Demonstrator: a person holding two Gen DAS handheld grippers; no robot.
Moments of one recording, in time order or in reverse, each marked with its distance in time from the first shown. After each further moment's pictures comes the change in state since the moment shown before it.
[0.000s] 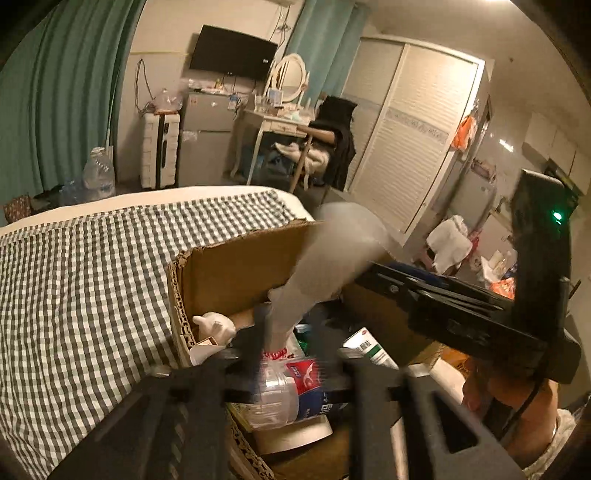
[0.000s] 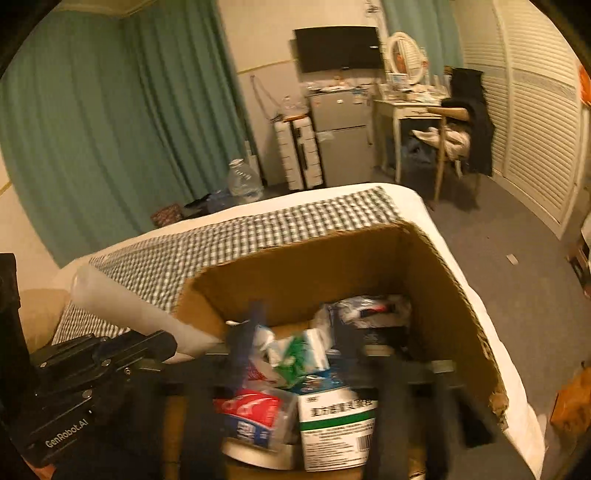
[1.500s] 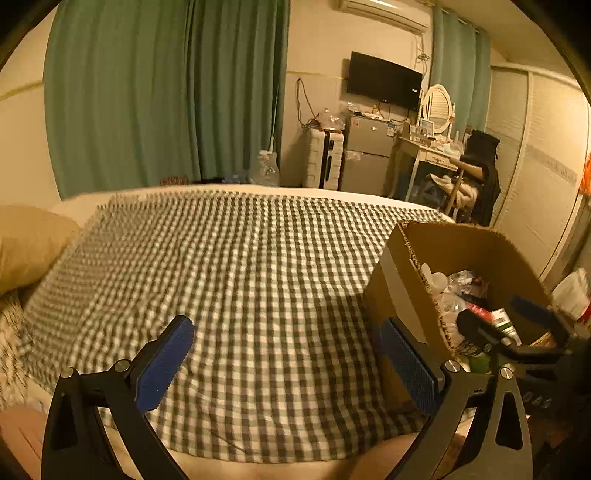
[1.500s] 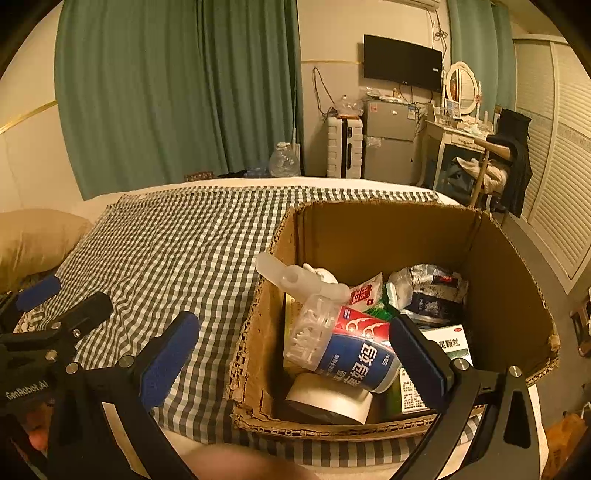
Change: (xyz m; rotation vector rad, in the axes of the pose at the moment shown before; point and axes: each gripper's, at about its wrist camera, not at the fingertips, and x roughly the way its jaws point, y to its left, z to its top) left arm -0.111 0.066 -0.096 -0.235 -0.117 0.568; right arm -0.007 0.106 -0.077 -0.269 0.044 0.050
